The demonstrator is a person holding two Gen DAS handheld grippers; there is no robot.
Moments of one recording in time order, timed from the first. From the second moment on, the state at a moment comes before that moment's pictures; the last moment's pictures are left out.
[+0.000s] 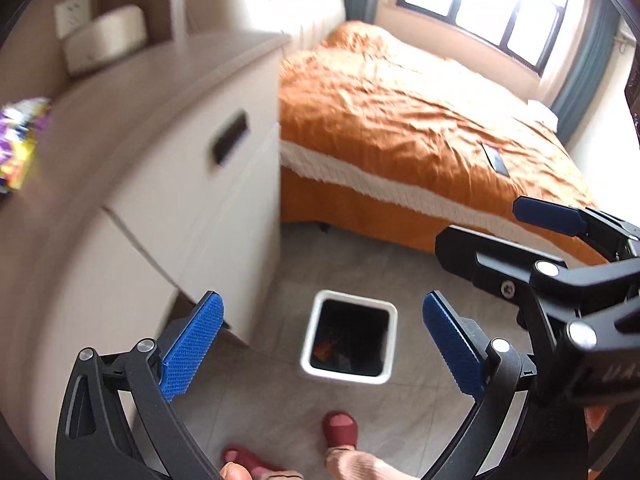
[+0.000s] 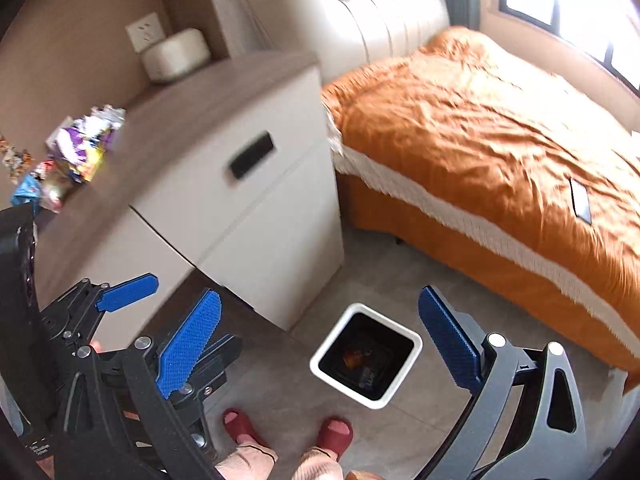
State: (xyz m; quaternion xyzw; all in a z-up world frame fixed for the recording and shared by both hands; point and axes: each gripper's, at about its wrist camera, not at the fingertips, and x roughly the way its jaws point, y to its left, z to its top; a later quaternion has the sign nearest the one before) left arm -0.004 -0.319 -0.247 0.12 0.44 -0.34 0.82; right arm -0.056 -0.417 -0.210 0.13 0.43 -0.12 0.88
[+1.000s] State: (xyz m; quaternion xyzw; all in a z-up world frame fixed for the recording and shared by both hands) left arm 0.116 0.002 -0.153 -0.02 0.39 -0.03 0.92; right arm 0.091 -0.182 -0.114 0.04 0.37 0.08 0.93
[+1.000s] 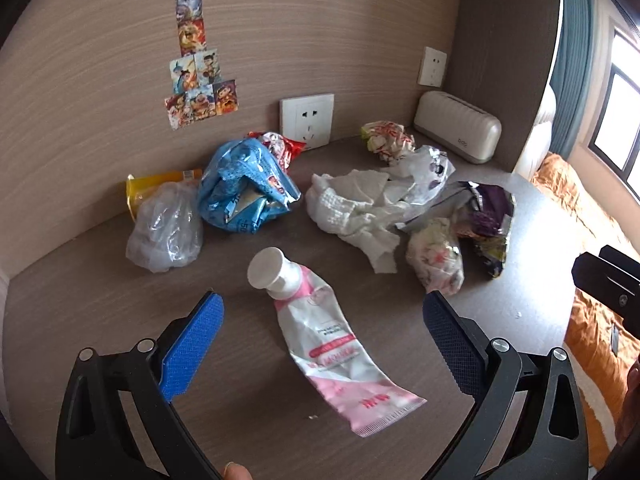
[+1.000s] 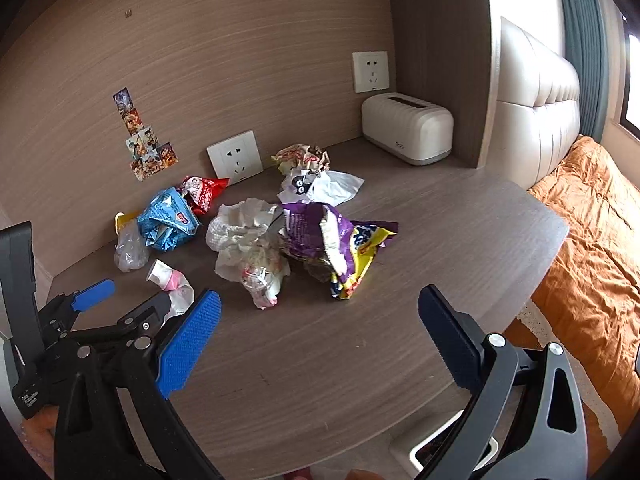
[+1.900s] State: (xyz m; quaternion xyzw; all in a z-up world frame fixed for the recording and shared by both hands) left arm 0.179 0.019 -0.200 -0.01 0.43 -0.13 0.89; right arm 0.166 -0.120 -0.176 0.09 0.44 0.06 0.89
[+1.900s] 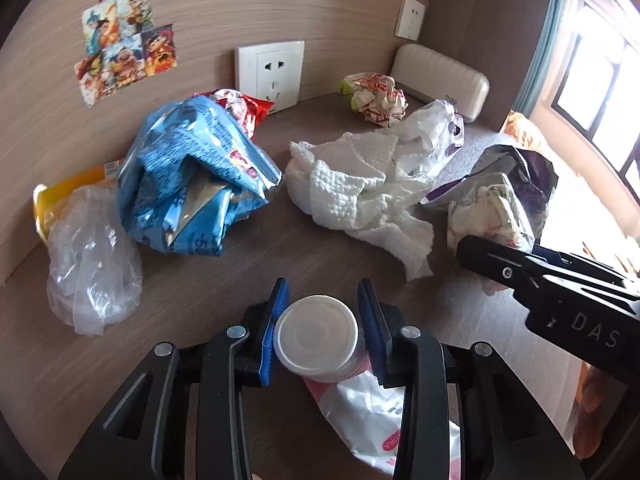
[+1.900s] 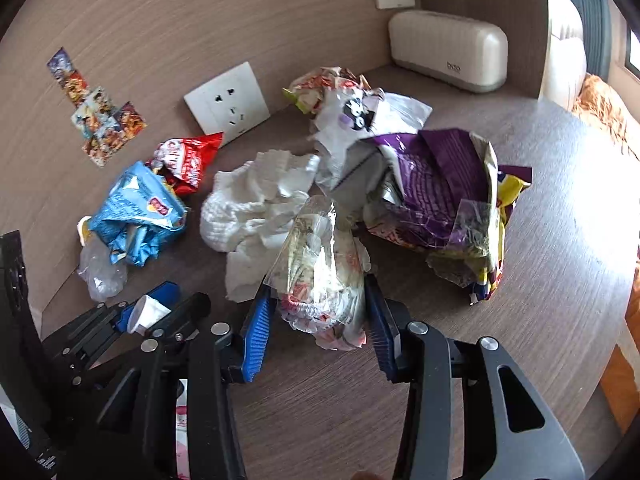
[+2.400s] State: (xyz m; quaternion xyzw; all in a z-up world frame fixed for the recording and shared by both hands) left arm 0.139 0.006 -0.156 0.01 0.41 -0.12 0.90; right arm 0.110 -0.155 -0.109 0.10 0.39 0.11 0.91
